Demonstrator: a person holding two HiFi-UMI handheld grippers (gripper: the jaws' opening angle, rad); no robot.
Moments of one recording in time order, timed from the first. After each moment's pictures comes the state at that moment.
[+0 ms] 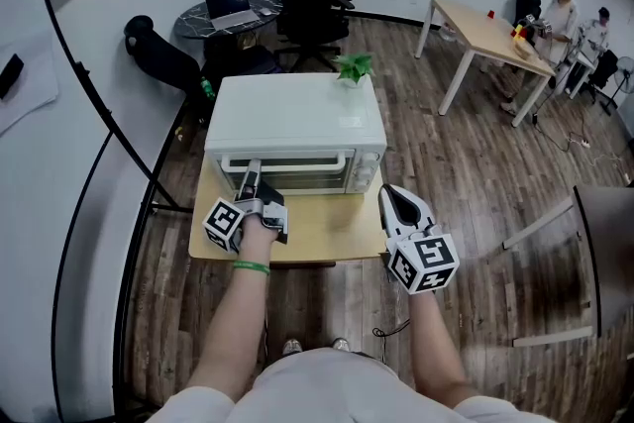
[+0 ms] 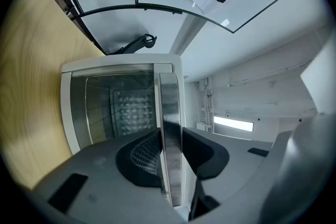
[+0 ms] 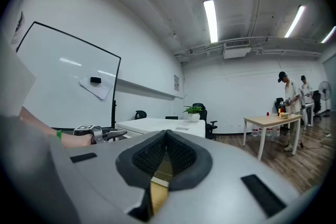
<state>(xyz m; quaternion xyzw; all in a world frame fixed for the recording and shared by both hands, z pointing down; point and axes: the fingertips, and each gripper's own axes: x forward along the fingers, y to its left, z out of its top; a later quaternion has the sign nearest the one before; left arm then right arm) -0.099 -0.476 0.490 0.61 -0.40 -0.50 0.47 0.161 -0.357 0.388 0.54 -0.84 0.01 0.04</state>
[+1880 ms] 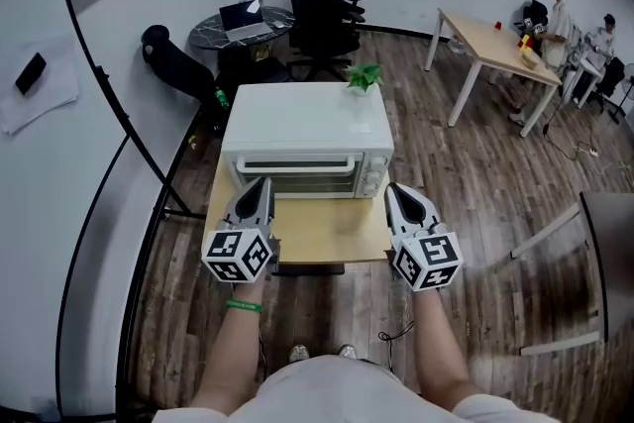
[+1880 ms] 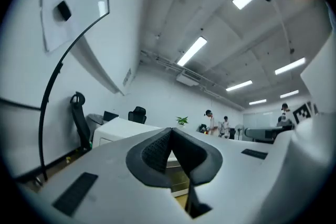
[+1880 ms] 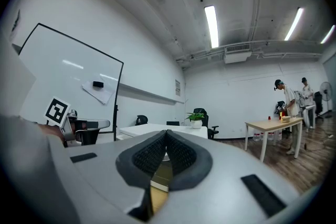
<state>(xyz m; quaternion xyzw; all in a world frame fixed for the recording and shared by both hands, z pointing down) -0.081 -0.377 0.390 0.83 -0.53 -0.12 0.07 0.153 -0.348 0.369 0.54 -0.84 -0.01 0.02</state>
